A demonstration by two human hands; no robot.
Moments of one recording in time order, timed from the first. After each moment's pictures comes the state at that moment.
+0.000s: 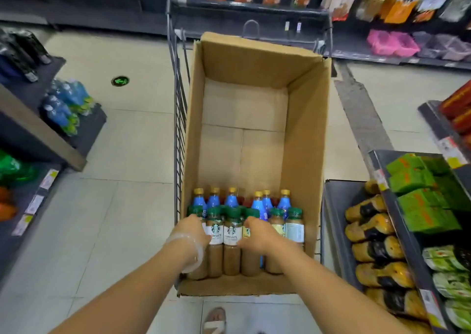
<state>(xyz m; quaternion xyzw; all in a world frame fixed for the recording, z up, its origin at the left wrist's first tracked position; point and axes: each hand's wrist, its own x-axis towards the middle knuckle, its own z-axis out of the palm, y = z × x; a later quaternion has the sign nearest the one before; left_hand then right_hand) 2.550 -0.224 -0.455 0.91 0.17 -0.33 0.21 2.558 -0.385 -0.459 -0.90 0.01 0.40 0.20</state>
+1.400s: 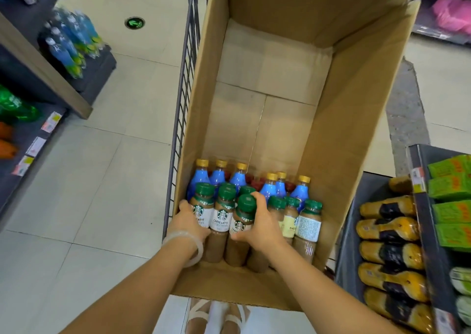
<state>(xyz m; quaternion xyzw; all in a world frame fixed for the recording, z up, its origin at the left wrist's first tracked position) 2.543 -0.232 -0.545 0.84 0.34 -0.28 0.32 2.566 -0.390 -0.545 -0.89 0.05 0.33 0.30</state>
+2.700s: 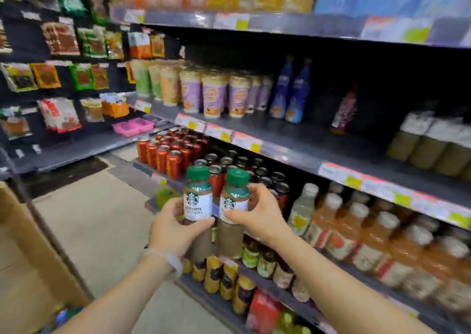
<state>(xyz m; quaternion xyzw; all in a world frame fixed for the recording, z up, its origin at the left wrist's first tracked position) 2.381 -0.578 -0.243 0.71 -0.30 -0.18 0.62 2.263 -0.699 -0.226 -0.75 0.33 -0.31 0.49</state>
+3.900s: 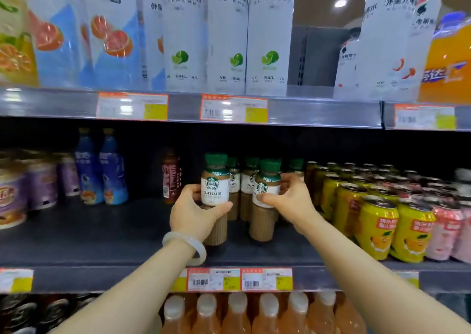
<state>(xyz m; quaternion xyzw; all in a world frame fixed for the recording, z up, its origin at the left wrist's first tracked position) 2.129 -0.923 -0.109 0.55 -0.55 -0.21 0.59 1.942 -0.950 -0.086 -0.60 0.53 -0.55 0.24</state>
